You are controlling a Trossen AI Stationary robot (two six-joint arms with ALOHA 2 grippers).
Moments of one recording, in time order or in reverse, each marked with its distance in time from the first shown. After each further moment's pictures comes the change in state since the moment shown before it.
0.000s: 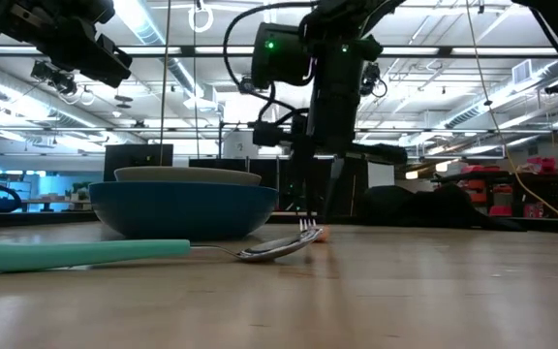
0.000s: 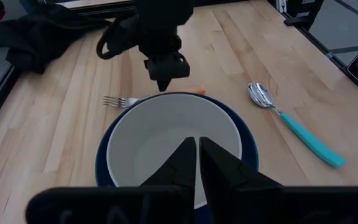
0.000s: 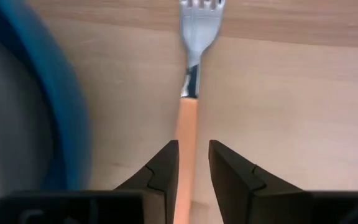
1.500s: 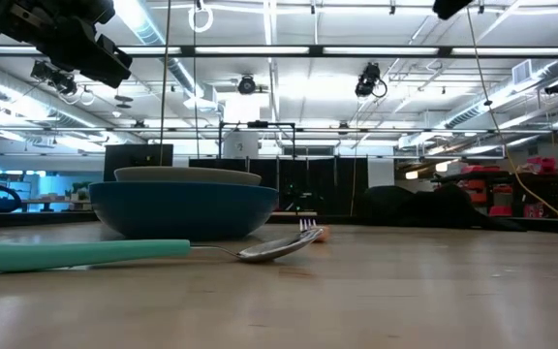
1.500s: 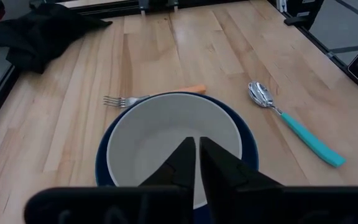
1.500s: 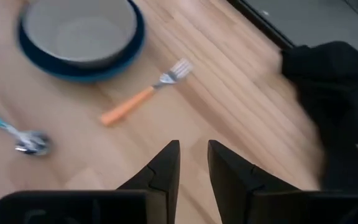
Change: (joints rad) left arm 0.000 0.000 0.000 -0.001 0.000 0.000; right arm 0.605 -0.512 0.002 -0.622 0.635 -0.212
